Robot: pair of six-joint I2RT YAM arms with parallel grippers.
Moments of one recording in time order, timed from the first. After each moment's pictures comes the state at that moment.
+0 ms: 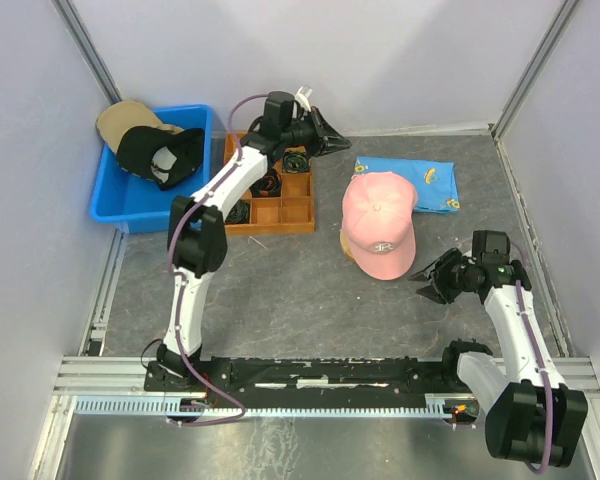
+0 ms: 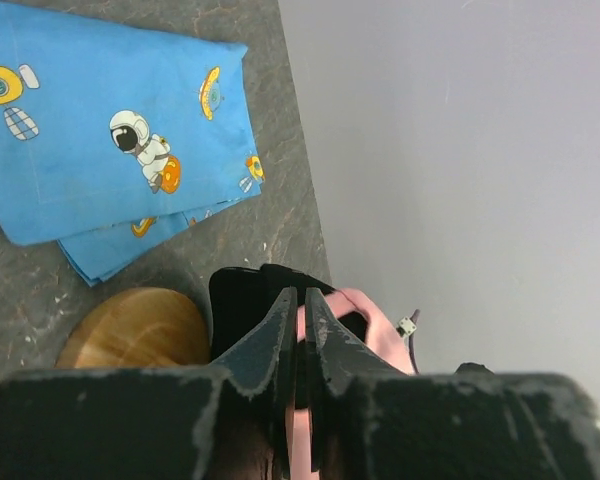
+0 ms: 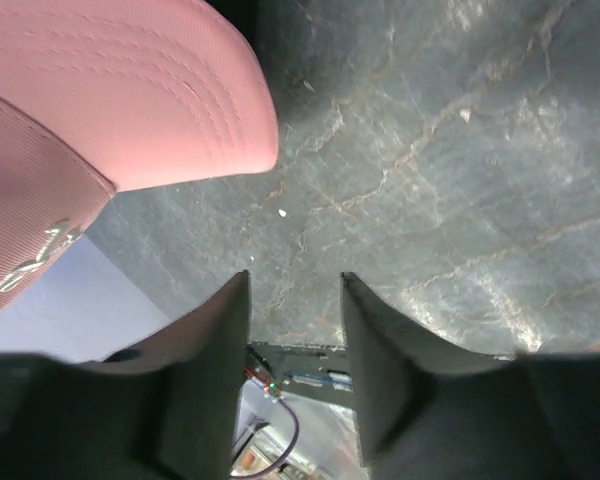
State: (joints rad) left arm -0.44 2.22 2.06 -0.20 0.63 -0.96; right arm -0.14 0.92 0.61 -0.77 -0.44 0.86
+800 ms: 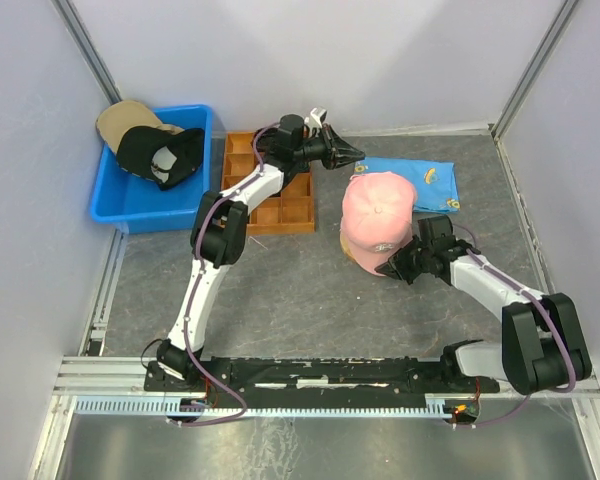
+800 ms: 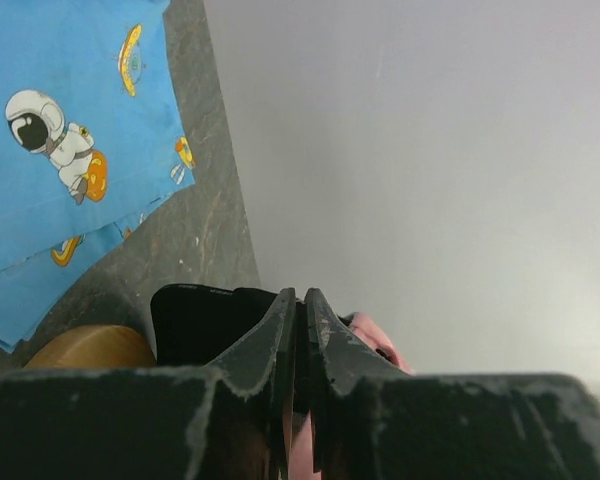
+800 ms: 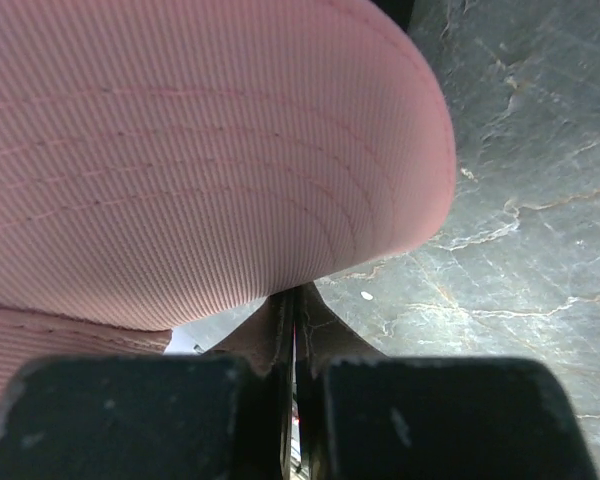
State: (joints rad) left arm -0.46 2.52 2.14 0.27 0.84 -1.31; right arm 0.22 1.29 0.60 -0.31 -0.33 1.19
